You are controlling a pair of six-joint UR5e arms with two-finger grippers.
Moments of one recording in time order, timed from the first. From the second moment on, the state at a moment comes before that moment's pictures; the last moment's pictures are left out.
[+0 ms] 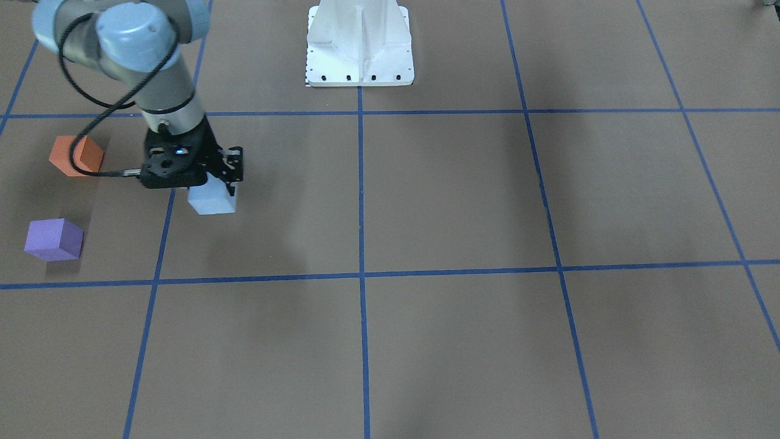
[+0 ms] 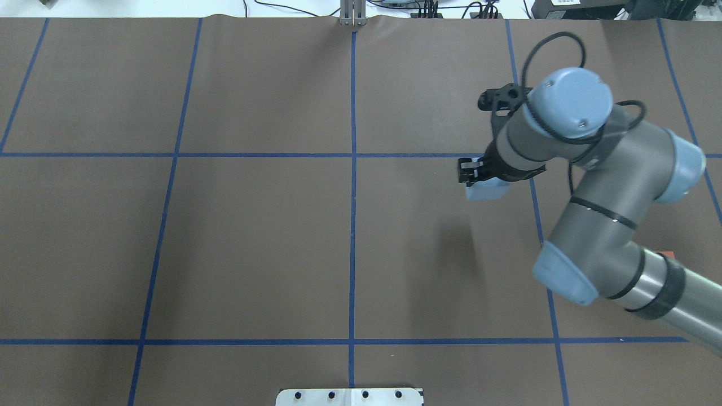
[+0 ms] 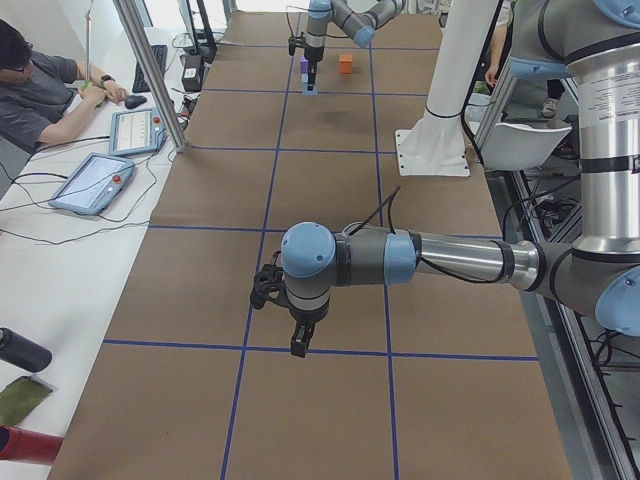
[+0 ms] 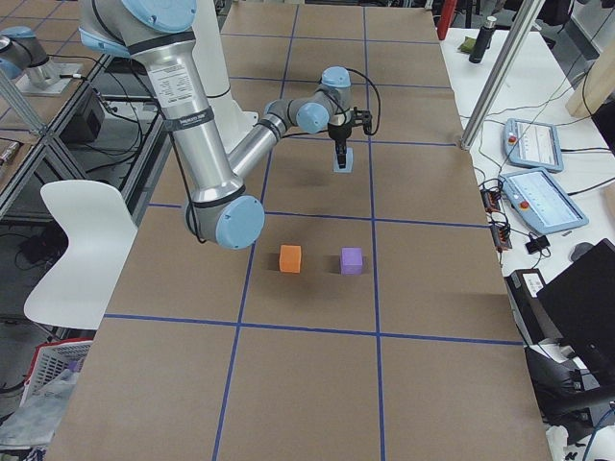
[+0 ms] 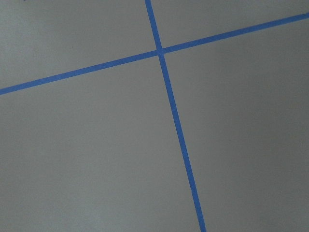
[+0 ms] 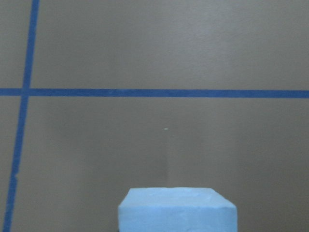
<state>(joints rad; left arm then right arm) -1.67 -1.41 -1.85 -1.42 -2.36 0.33 0.78 -1.24 1.93 -1.60 1.97 0.92</state>
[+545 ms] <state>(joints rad) -1.67 -1.40 -1.86 -1.43 -2.36 0.32 1.00 -1.62 1.92 -1.31 2.11 0.74</state>
